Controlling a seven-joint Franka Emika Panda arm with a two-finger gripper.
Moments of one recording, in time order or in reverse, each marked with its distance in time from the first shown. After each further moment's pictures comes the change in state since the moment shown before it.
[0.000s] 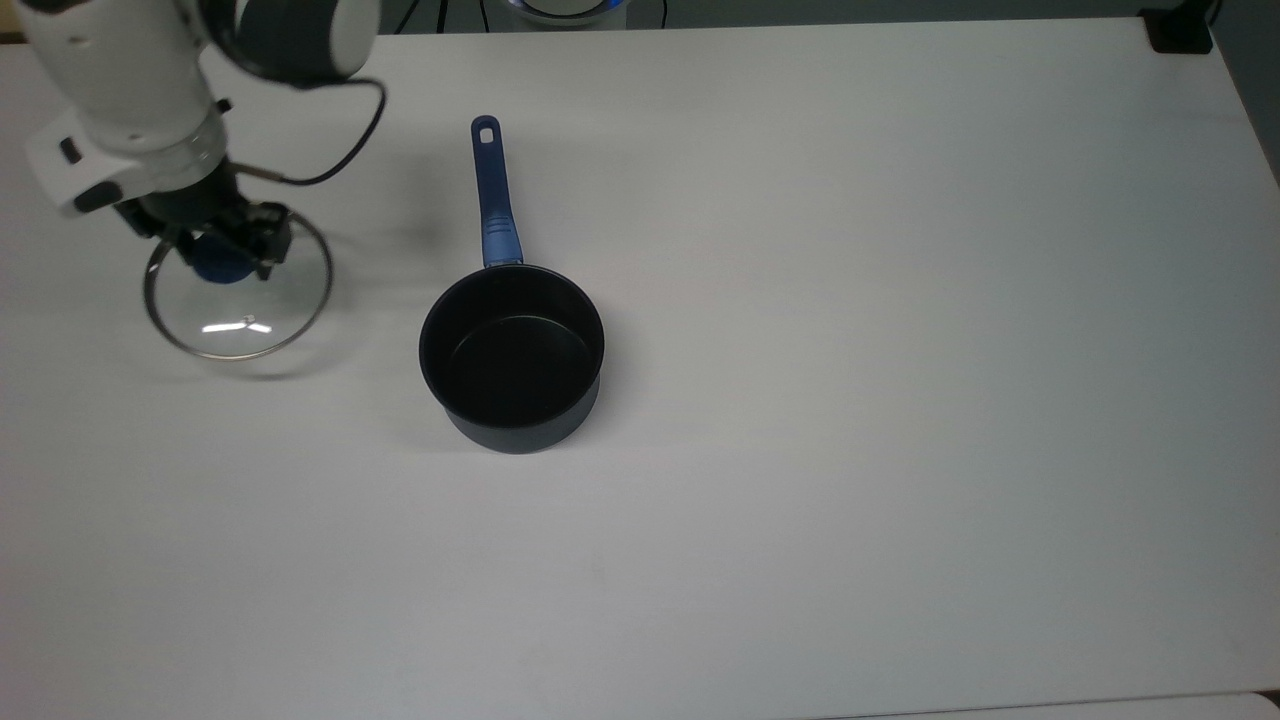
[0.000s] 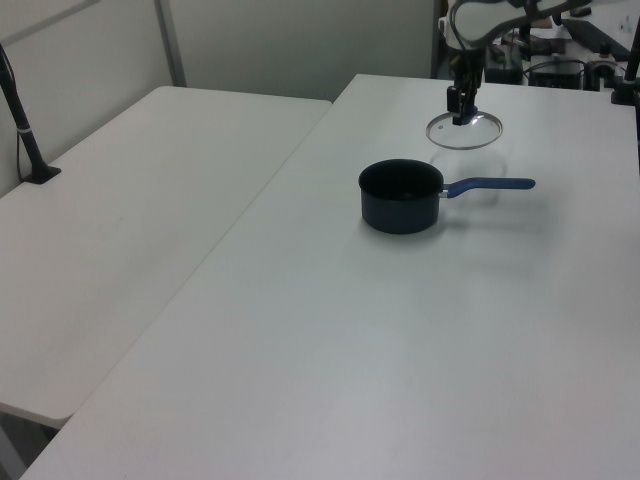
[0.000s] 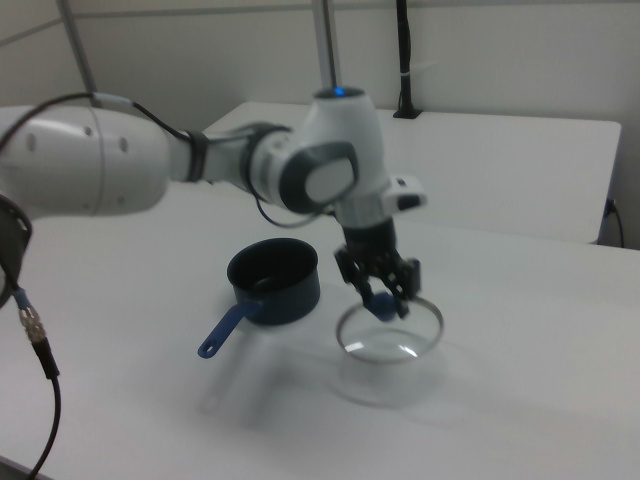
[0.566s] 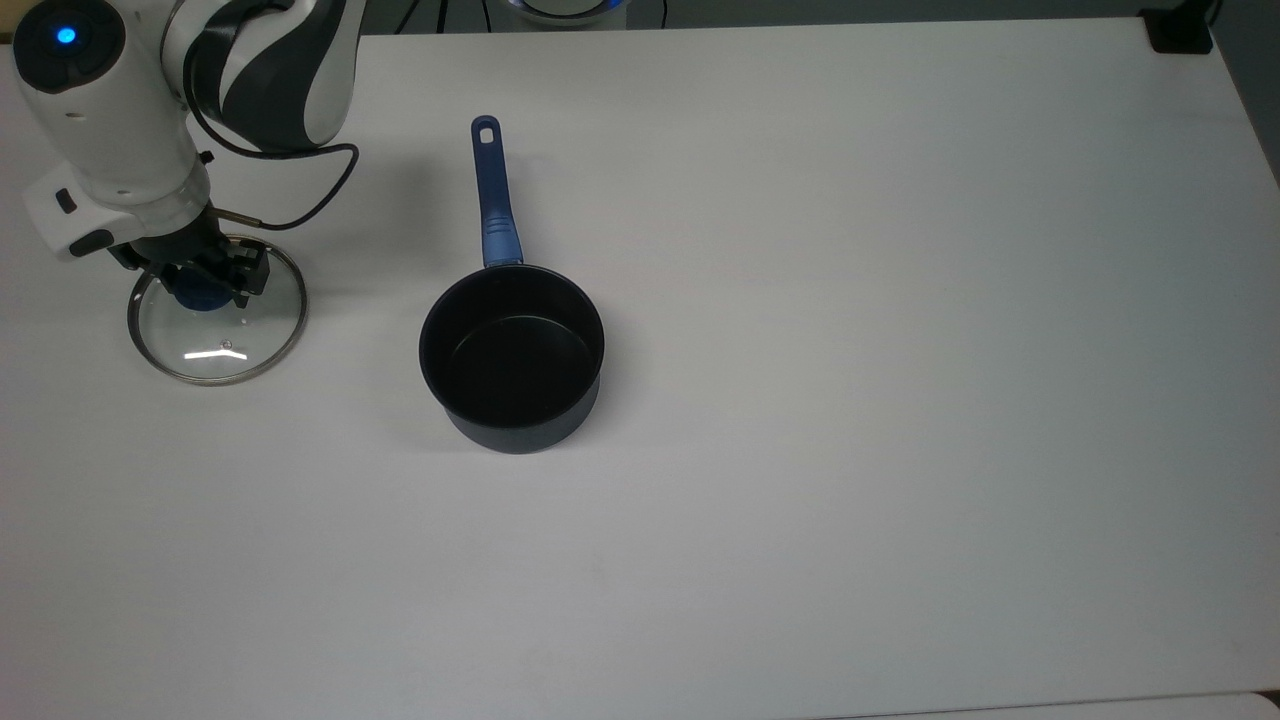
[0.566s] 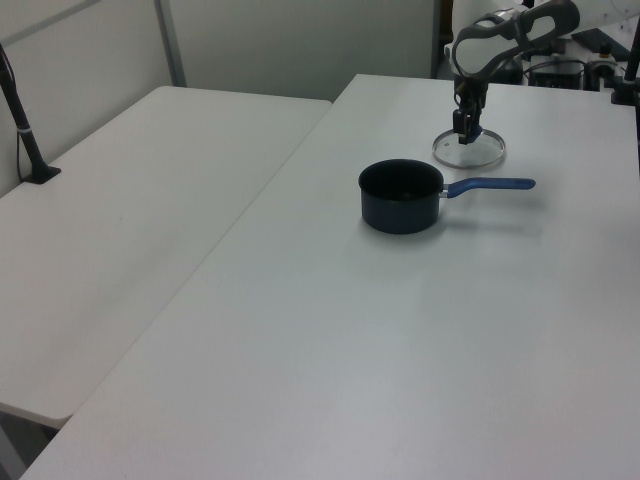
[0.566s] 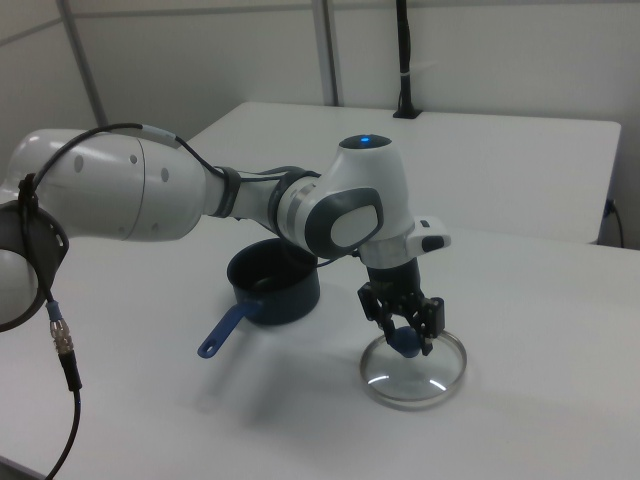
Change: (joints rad) arm -0.049 0.094 0.000 -0.019 0.000 0.111 -0.042
